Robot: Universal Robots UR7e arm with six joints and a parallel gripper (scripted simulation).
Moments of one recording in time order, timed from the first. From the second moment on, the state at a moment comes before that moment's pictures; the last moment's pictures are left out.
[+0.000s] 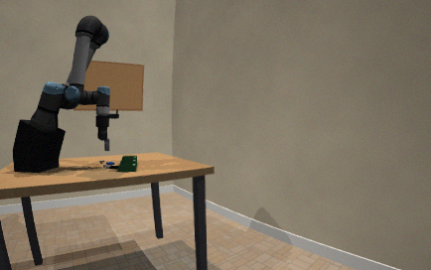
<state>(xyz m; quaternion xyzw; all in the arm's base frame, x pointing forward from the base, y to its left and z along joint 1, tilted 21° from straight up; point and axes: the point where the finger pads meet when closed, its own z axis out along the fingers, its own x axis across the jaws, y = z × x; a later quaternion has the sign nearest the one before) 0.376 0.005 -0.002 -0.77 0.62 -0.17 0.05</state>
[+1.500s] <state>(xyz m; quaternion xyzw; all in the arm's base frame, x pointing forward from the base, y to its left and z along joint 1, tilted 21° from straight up) 0.381 -0.004 -0.001 -0.65 0.74 -0.16 0.08</state>
